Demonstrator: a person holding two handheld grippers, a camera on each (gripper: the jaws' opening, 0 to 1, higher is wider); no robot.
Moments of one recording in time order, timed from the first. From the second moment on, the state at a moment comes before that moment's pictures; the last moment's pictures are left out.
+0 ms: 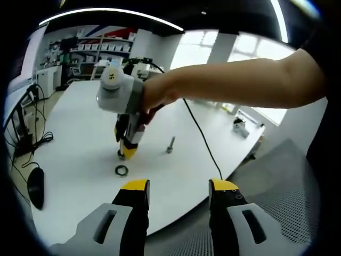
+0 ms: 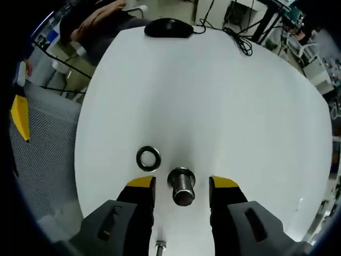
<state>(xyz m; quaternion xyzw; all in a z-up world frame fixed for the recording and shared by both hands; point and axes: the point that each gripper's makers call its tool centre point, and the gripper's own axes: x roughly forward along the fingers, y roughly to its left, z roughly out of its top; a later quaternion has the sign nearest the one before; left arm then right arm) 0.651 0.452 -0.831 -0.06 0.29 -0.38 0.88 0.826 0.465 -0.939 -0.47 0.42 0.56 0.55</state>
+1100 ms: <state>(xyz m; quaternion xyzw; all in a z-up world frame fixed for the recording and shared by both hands) 0.645 0.445 -0.827 -0.05 0.29 -0.40 0.87 0.764 0.481 -0.881 -0.30 0.36 0.56 0.68</state>
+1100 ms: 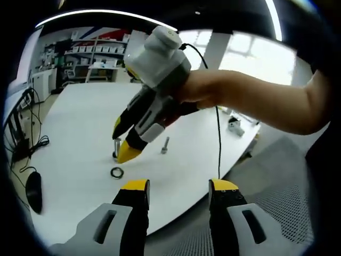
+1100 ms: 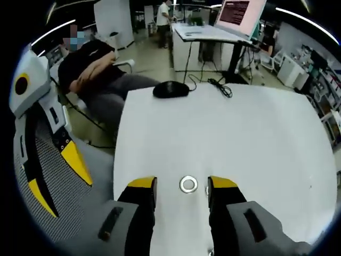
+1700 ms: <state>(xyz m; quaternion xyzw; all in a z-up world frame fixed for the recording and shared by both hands) 0.646 0.446 -0.827 -0.06 0.29 -0.40 0.87 0.748 0.478 -0.920 -0.26 0.39 0.53 0.71</state>
